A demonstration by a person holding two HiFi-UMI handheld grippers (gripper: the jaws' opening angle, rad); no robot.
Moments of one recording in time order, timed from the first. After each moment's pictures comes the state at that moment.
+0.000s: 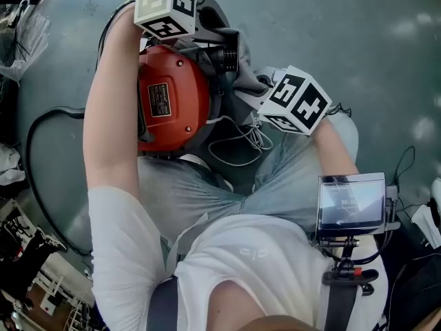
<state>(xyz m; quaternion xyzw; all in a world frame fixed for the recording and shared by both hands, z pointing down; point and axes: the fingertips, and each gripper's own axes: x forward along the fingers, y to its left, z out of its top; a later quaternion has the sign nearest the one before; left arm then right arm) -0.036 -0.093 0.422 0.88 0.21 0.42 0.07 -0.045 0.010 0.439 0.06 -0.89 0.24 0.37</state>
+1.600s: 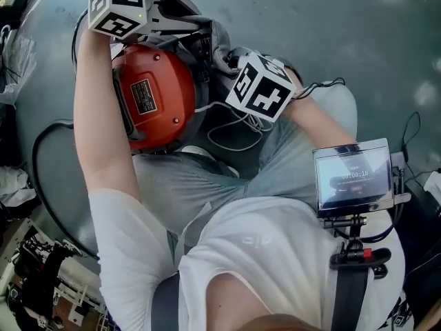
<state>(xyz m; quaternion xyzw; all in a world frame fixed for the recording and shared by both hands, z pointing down) -0.041 -0.089 0.397 0.90 0.22 0.36 0.12 -0.052 0.005 0.465 0.11 -0.88 0.15 0.44</state>
